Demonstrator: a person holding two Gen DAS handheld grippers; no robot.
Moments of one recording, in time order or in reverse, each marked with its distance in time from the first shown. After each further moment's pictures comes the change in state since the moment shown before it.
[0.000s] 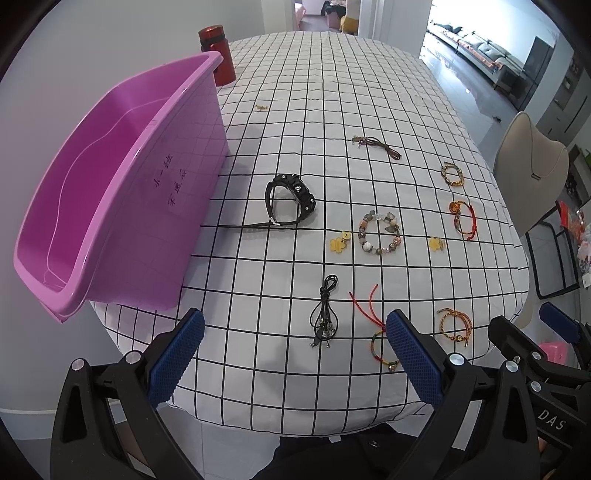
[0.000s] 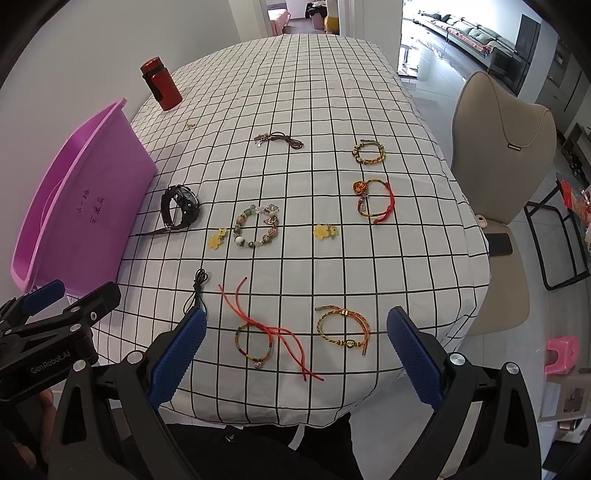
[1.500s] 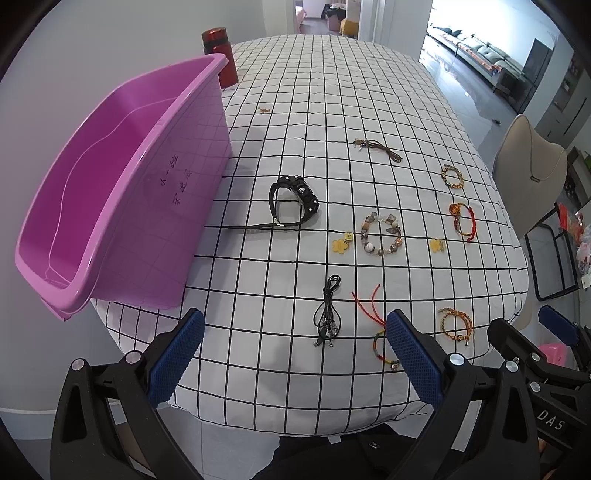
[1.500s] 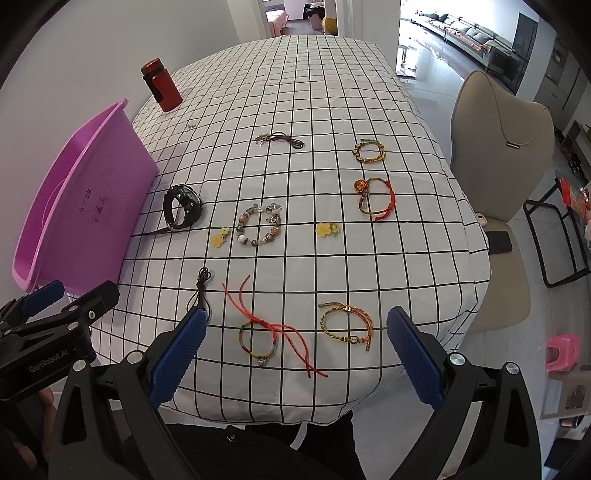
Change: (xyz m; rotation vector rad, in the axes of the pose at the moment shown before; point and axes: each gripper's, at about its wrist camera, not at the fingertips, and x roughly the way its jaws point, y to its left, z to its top) left arm -0.003 0.005 -0.001 -0.003 -0.014 -0.007; right arm -0.003 0.005 -0.006 0.009 -0.010 -0.003
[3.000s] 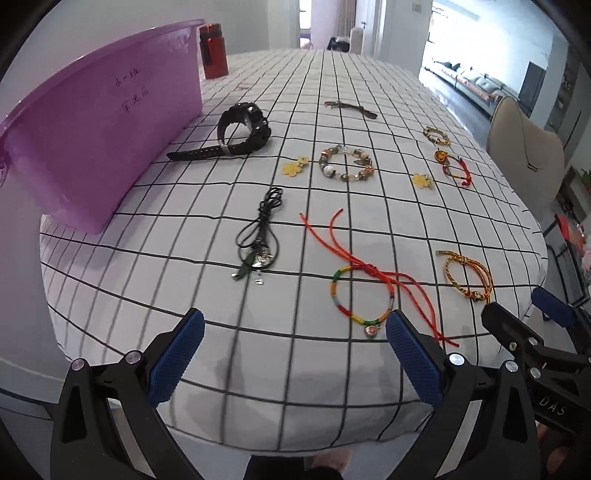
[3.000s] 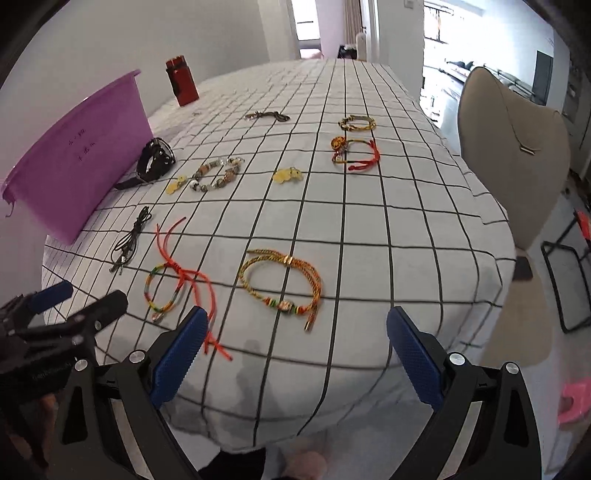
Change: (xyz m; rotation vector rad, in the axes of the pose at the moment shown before) left arm 0.087 -0.069 -0.125 -0.062 -0.191 -0.004; right arm 0.090 -0.086 -0.093 -0.141 -0.212 0.077
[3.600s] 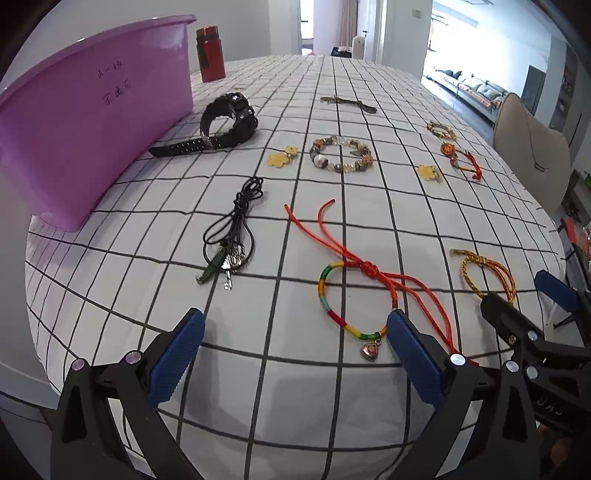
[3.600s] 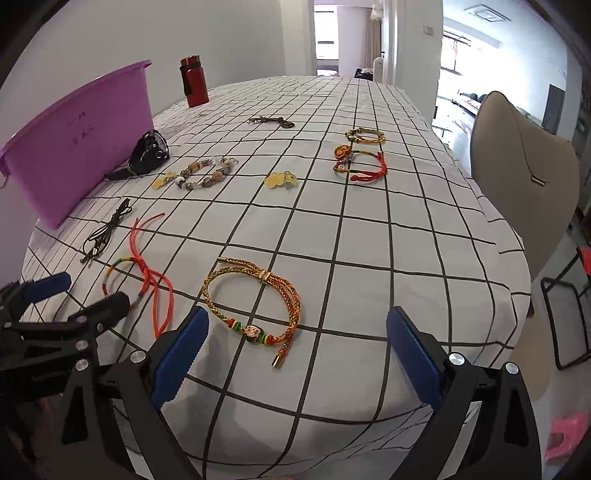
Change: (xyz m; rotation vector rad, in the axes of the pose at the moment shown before) left arm 0.034 -0.013 -0.007 0.003 -0.044 0.019; right arm 0.034 -0.010 -0.003 -0.103 -0.077 -0.004
